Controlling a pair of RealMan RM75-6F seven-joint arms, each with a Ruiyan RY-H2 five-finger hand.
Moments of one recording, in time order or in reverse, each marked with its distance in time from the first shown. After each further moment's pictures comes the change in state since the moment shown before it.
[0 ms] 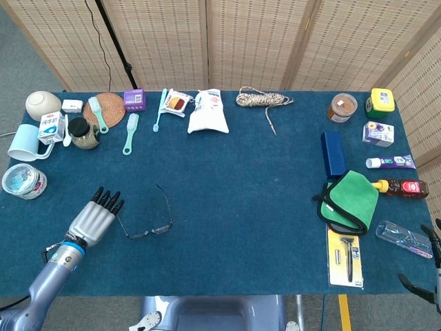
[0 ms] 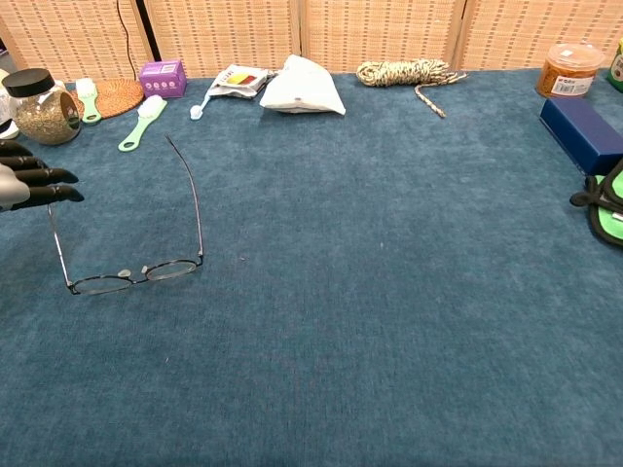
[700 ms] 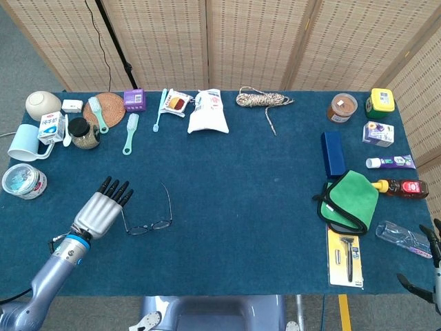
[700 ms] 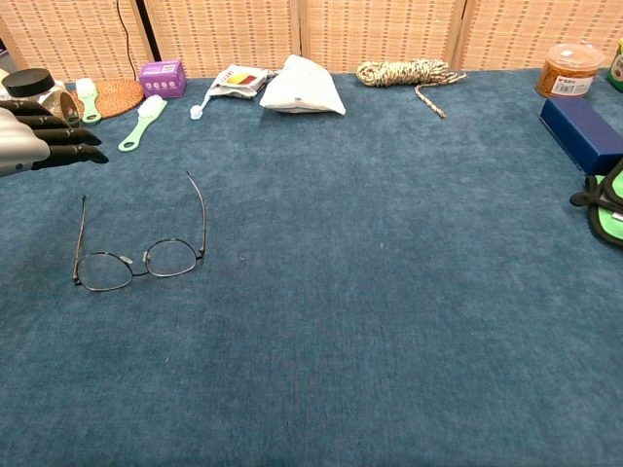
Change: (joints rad) left arm -0.033 0.026 -0.016 -0.026 0.081 0.017 -0.106; right arm 0.005 -0.002 -0.002 0.001 0.002 -0.009 -0.001
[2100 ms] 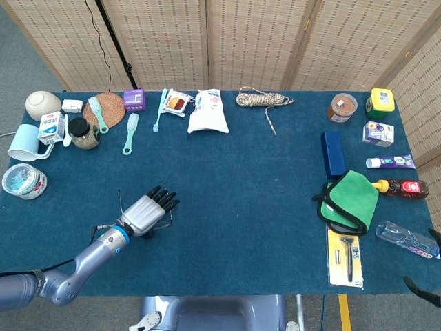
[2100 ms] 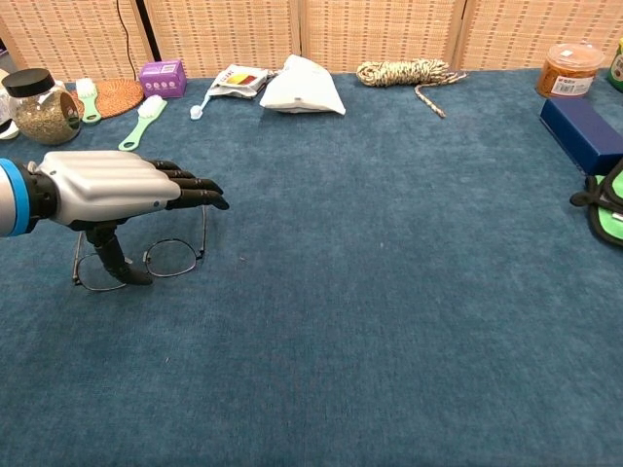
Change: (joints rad) left arm -0.124 -0.228 -0.087 0.283 0.090 -0.310 -0.396; right arm -0.017 0.005 -0.003 0.017 0.024 0.011 0.030
